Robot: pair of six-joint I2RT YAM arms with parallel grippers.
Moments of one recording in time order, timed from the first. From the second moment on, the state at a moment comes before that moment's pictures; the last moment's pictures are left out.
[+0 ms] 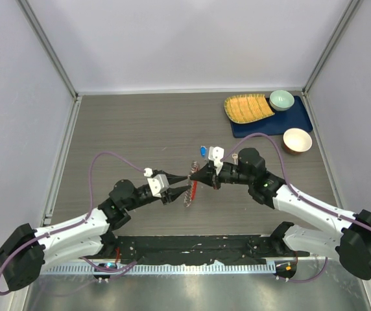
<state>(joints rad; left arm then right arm) -0.87 0.89 0.27 0.73 0.34 0.11 0.74 1.06 0.61 0.27 -0.62 -0.19</state>
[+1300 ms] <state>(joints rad) -0.88 0.87 0.36 0.50 0.35 0.21 0.74 1.04 0.59 0.25 -0.69 -0.22</state>
